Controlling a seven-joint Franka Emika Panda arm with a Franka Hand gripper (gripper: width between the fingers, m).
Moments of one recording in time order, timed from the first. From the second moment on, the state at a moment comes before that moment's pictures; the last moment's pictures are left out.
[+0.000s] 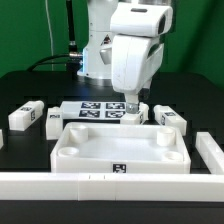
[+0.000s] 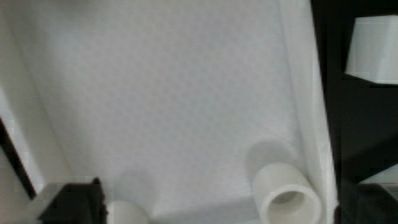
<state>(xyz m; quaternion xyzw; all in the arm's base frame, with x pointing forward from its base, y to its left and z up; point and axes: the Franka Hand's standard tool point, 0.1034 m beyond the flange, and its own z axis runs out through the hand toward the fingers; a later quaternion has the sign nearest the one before) 0.534 0.024 0.086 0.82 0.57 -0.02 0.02</state>
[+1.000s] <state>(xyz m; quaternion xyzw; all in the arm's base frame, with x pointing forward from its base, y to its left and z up) 0.518 0.036 0.059 0.73 0.68 -0.02 0.00</state>
